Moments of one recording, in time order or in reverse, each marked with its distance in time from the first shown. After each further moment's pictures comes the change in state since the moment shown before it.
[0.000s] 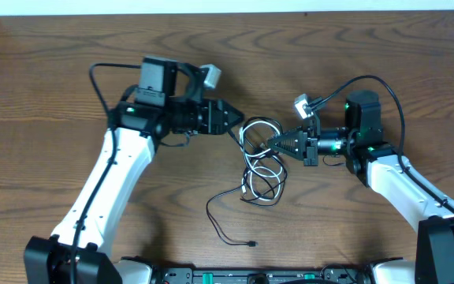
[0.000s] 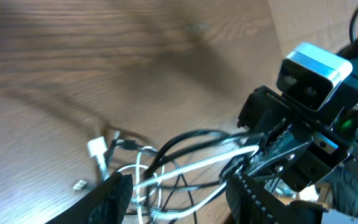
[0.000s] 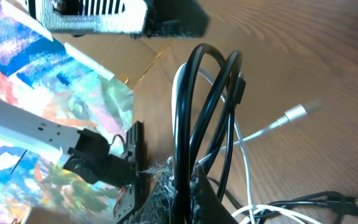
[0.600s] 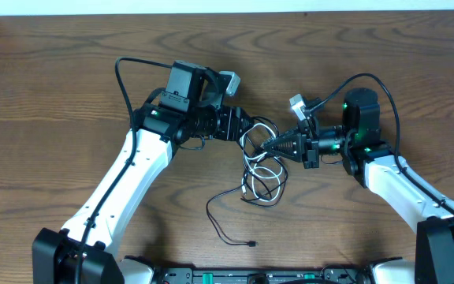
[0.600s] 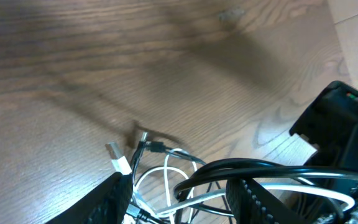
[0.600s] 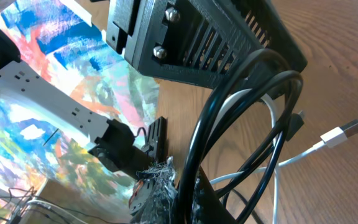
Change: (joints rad) left arm -0.108 0.015 0.000 0.000 -0.226 0.025; right arm 0.020 0.000 0.000 0.130 -0.126 0.030
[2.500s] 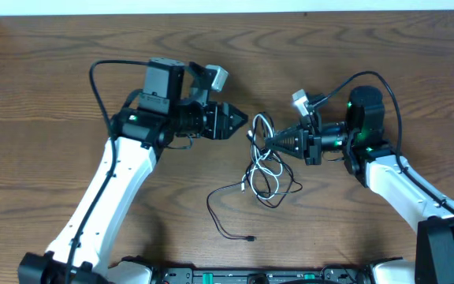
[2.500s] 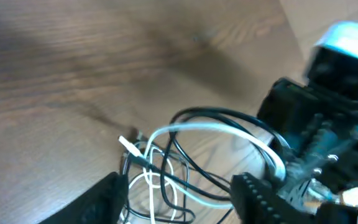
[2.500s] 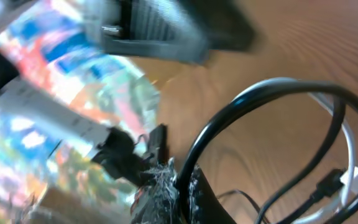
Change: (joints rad) left arm 0.068 -0.074 0.000 -0.009 0.119 0.035; right arm -0.008 0.000 0.000 0.117 -0.035 0.095
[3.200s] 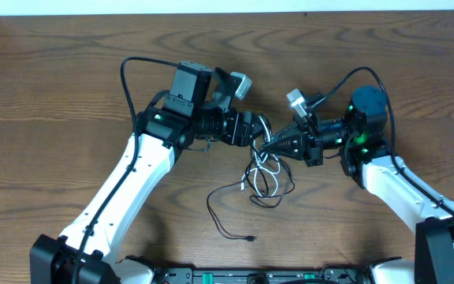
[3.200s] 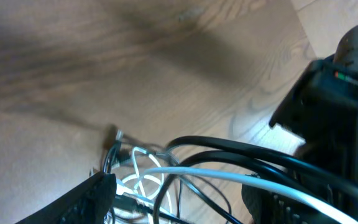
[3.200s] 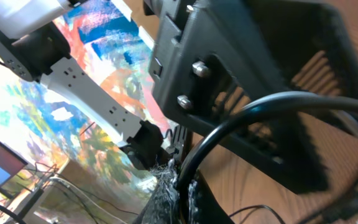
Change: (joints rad) left arm -0.108 0.048 0.000 0.058 -0.040 0.009; right arm 0.033 0.000 0.000 0.276 -0.098 0.212
